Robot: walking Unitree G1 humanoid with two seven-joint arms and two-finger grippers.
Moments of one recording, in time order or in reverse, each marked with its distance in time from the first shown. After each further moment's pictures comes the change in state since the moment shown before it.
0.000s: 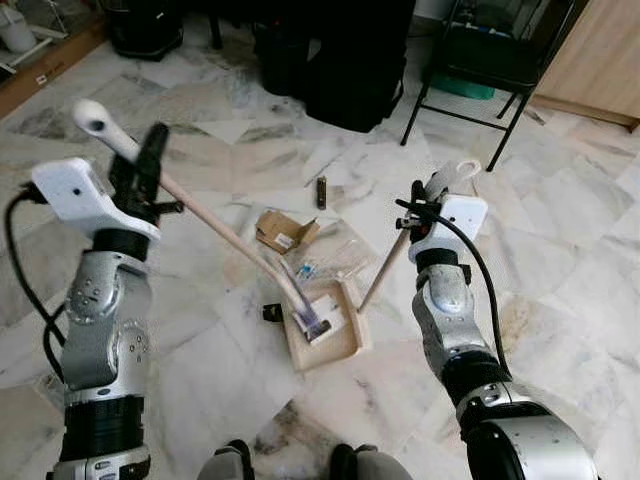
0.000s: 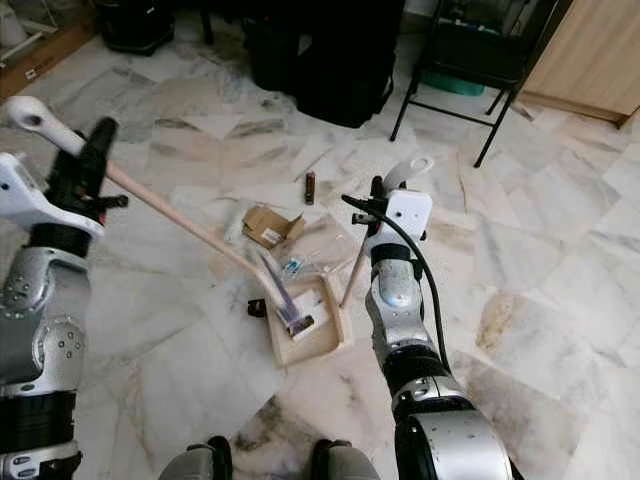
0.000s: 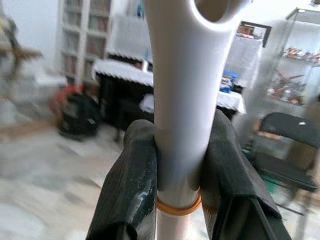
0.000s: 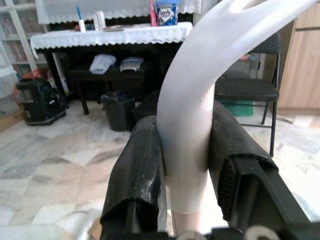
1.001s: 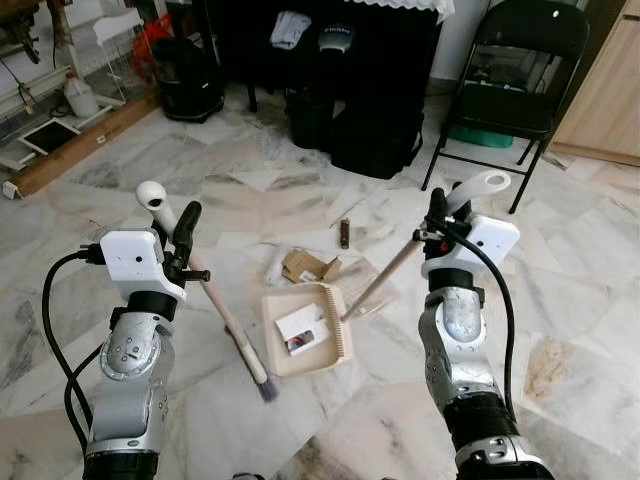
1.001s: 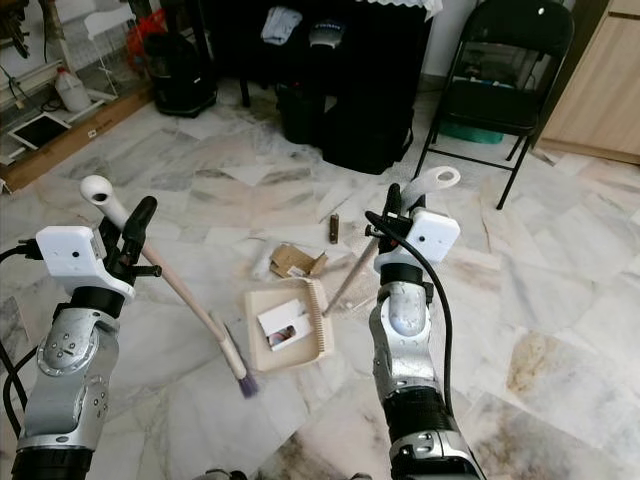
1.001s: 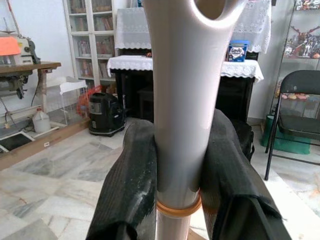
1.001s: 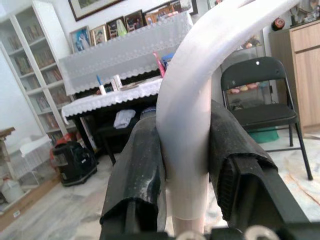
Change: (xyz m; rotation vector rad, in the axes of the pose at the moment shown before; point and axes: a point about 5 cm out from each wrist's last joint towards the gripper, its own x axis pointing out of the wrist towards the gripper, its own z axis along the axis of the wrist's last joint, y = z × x) left arm -0.053 -0.008 -0.058 0.112 0.218 -0.033; right arm -0.029 -0.007 0.012 0.128 -0.085 -0.058
